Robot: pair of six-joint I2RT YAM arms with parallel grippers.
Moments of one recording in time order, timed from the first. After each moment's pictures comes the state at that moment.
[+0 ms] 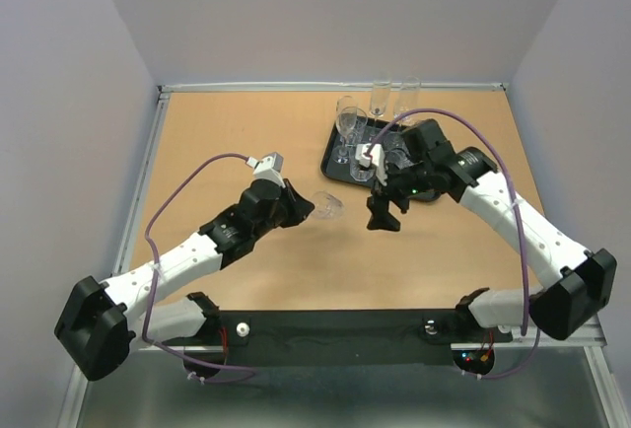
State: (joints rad) left arm -0.74 1.05 0.63 -0.04 -0.10 -0.84; right arm 0.49 1.28 1.24 -0.91 -0.67 -0.59
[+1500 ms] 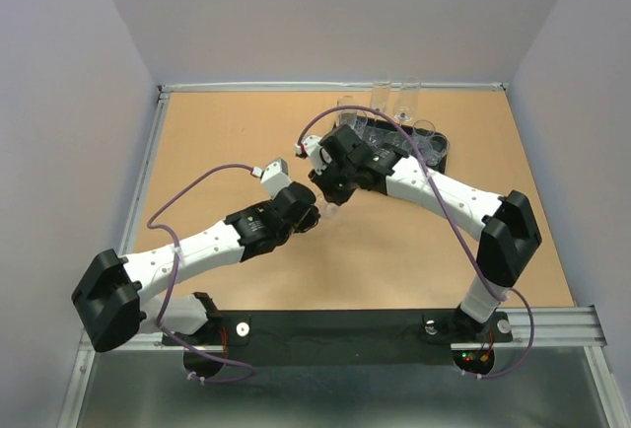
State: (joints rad) left arm -0.94 1.20 0.79 -0.31 -0.46 -1.17; right arm 0.81 1.72 1.48 -0.70 -0.11 -0.14
